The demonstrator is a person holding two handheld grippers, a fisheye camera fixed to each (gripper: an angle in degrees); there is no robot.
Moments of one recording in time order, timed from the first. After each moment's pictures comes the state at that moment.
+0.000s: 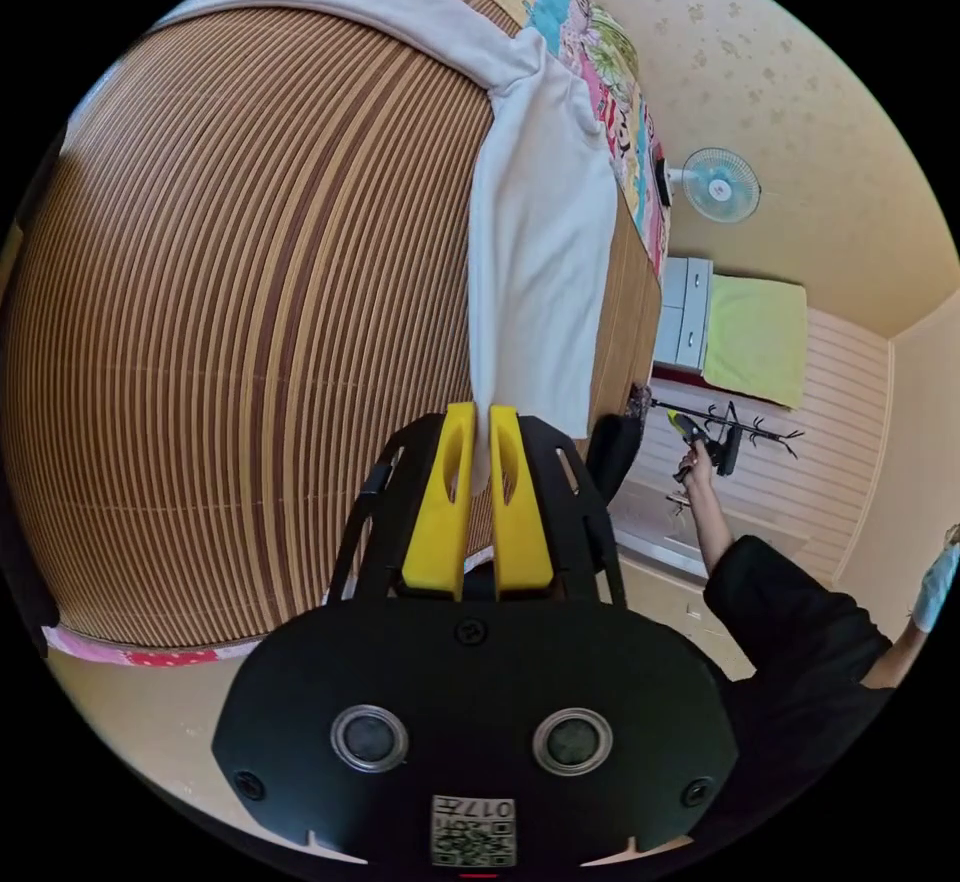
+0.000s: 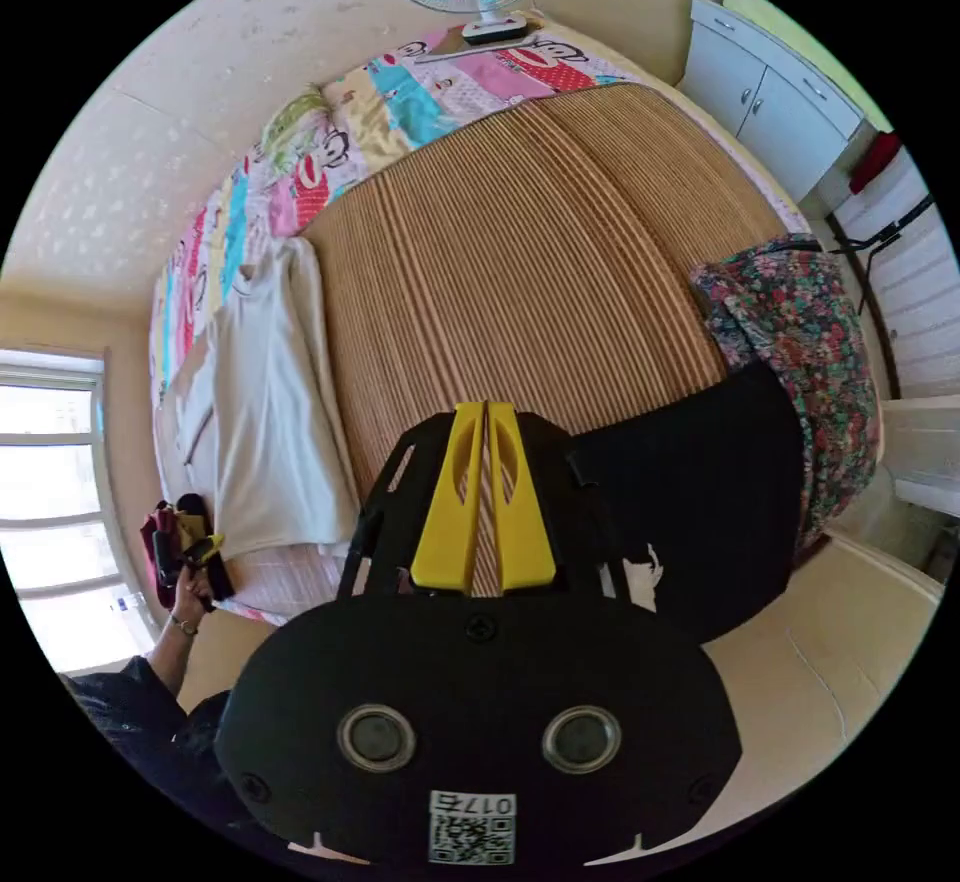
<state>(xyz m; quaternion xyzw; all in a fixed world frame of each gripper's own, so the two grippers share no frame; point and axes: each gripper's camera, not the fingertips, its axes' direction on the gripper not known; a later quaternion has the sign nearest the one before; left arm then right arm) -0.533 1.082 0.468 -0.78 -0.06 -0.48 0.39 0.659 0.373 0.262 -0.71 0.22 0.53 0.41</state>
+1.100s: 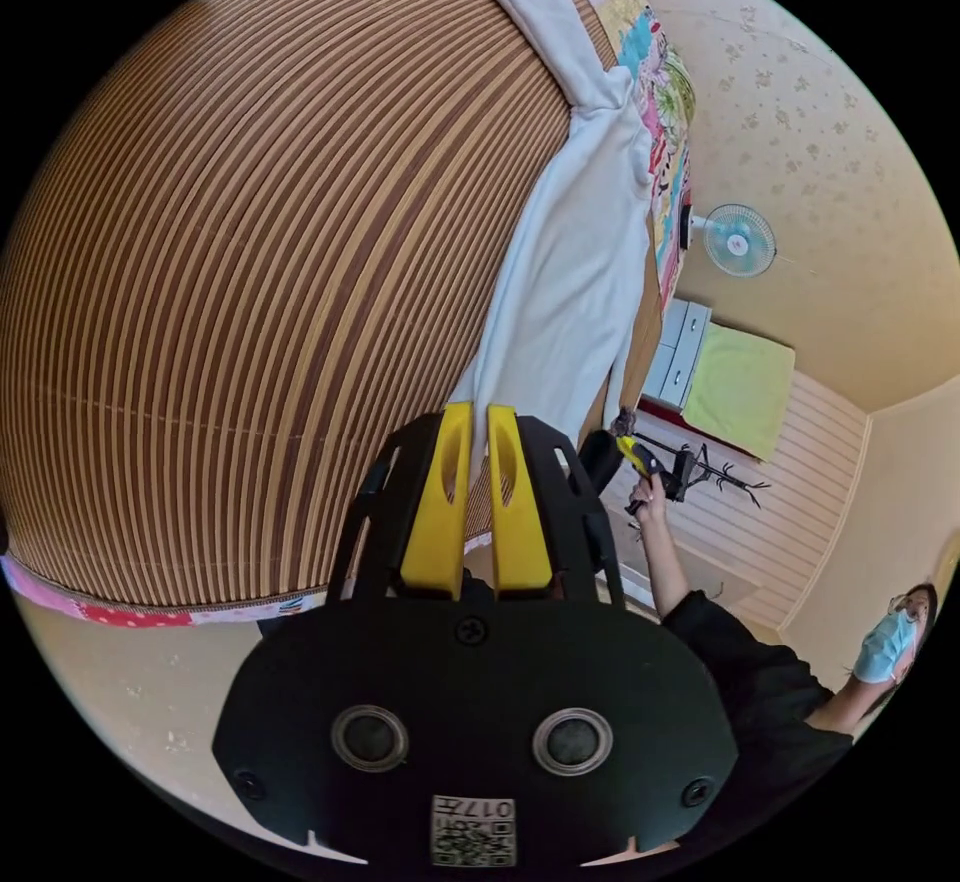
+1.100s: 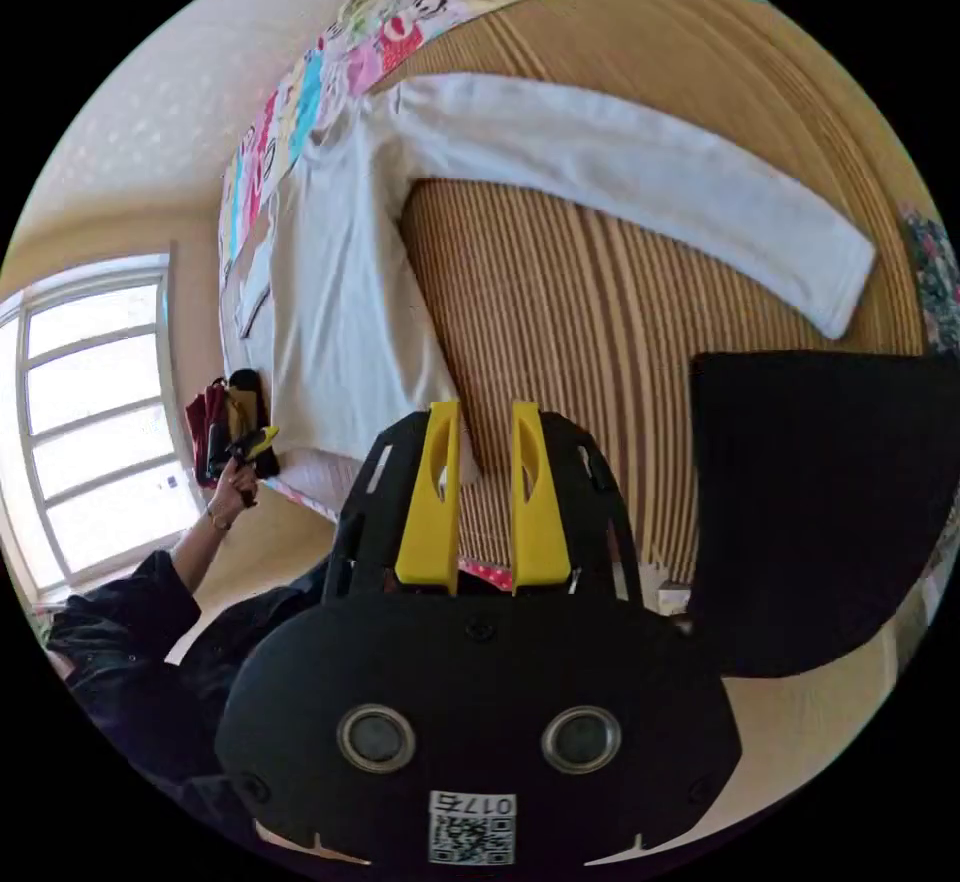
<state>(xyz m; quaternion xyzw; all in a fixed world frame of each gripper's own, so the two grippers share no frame) -0.593 1.024 0.358 -0.77 -0.12 -0.52 0.36 0.485 0.341 0.265 -0.74 0.00 0.60 0.31</state>
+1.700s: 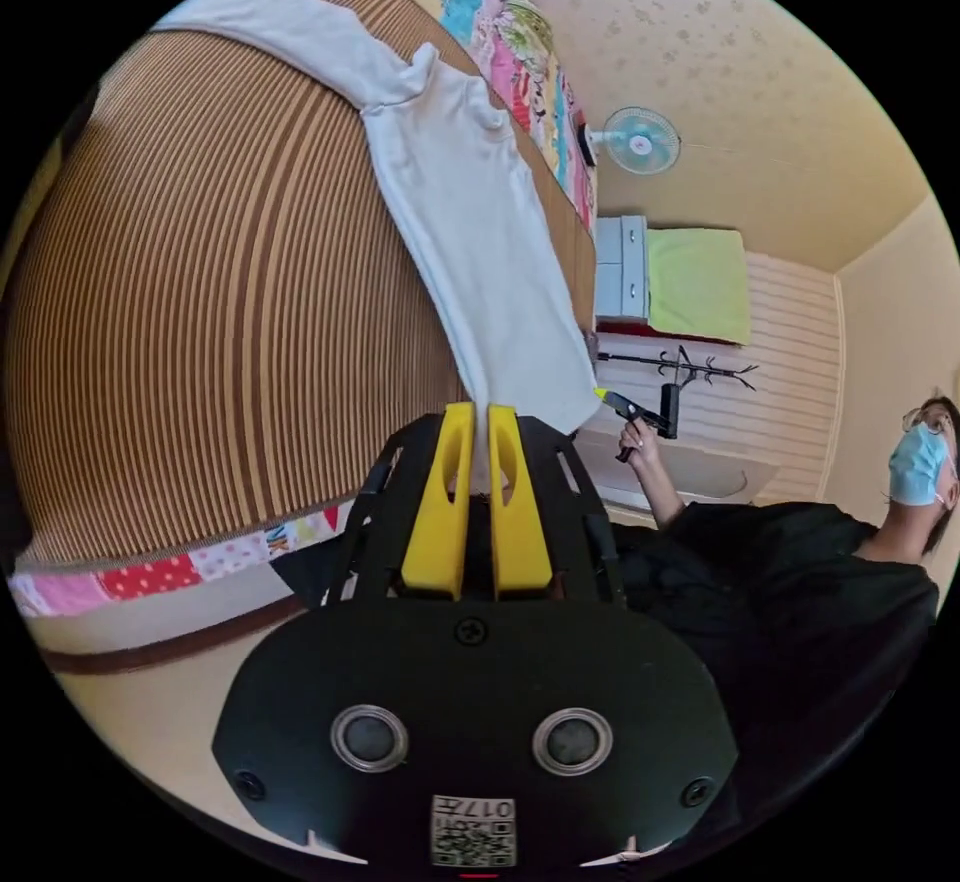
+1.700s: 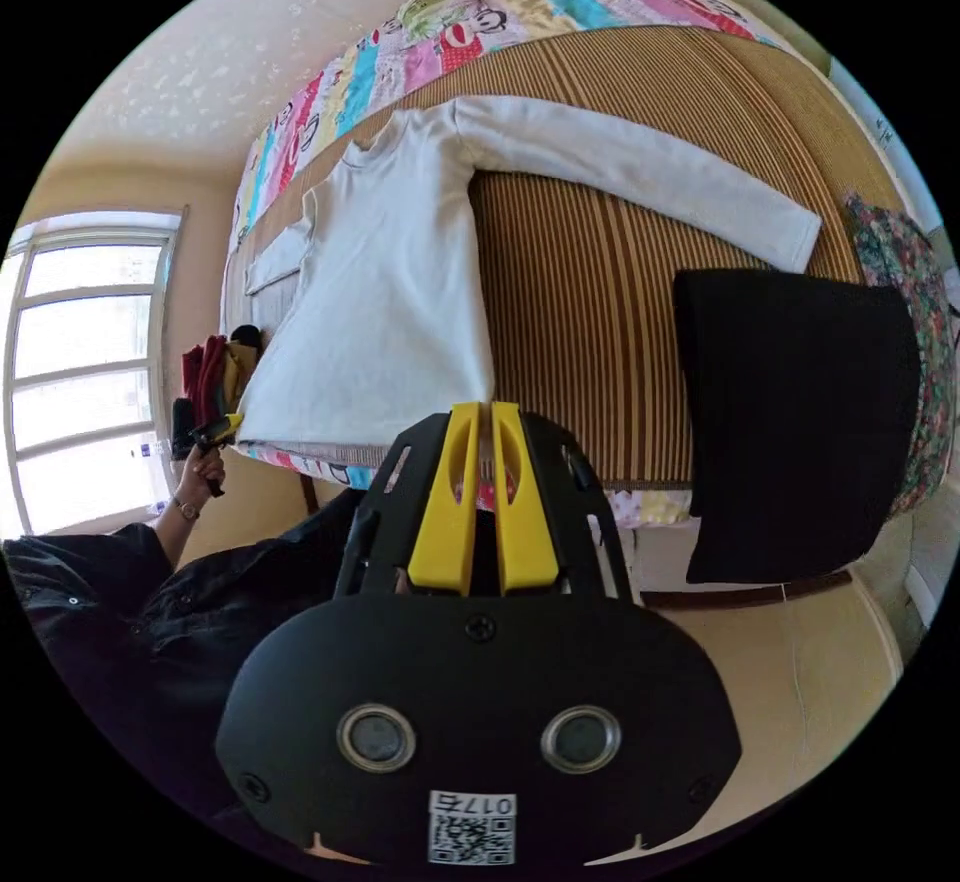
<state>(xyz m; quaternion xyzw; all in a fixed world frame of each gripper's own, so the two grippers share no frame) -0.530 0.919 0.346 -0.80 -0.02 -0.47 0.38 0.456 0.162 0.255 -0.76 0.06 0.55 0.34</state>
